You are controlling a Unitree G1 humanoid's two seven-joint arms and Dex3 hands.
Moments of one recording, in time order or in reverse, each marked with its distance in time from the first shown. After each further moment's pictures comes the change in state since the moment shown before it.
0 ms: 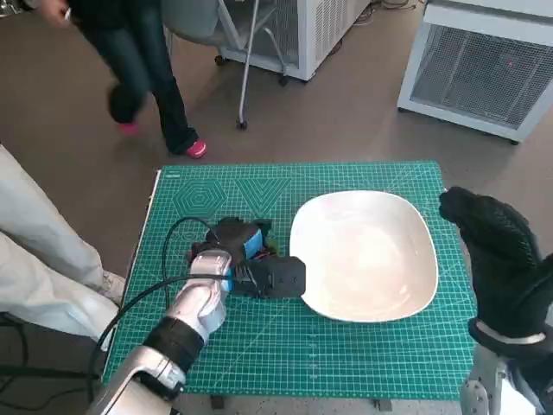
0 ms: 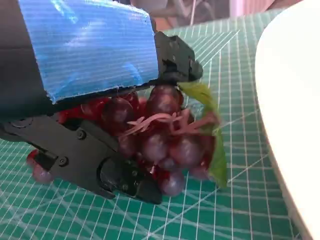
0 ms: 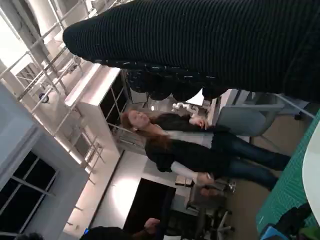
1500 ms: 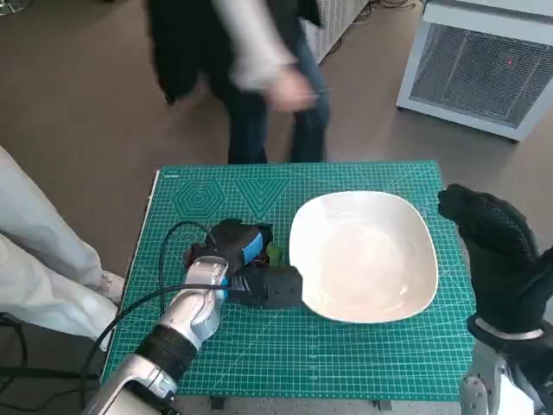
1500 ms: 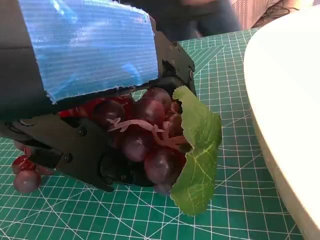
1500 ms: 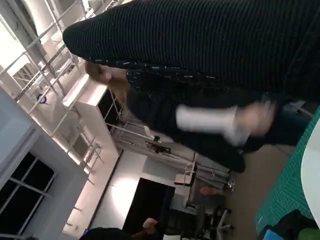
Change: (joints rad) left arm 0.055 0.040 -0.017 -0.100 -0.016 -0.014 0.014; right arm -0.020 -0.002 -0.001 0.026 0.009 -0.004 0.009
